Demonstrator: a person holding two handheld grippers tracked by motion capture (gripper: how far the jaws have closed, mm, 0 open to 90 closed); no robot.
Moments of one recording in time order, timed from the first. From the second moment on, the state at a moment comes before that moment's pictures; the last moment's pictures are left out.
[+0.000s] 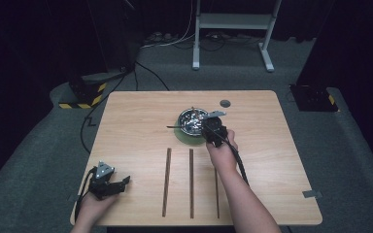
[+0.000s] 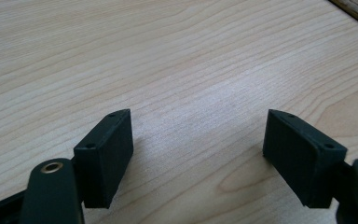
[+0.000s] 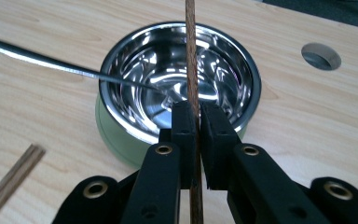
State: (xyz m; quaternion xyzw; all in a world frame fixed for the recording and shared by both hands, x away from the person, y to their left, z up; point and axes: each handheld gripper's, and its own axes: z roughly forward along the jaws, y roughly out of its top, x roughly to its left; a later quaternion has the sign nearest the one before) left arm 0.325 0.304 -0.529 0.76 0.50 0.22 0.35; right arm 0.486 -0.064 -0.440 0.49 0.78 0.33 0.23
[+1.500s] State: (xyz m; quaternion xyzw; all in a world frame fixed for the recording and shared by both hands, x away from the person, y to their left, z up) left arm 0.325 0.304 -0.530 0.76 0.50 0.22 0.35; right arm 0.539 -0.002 -0.465 0.49 0.78 0.32 0.23
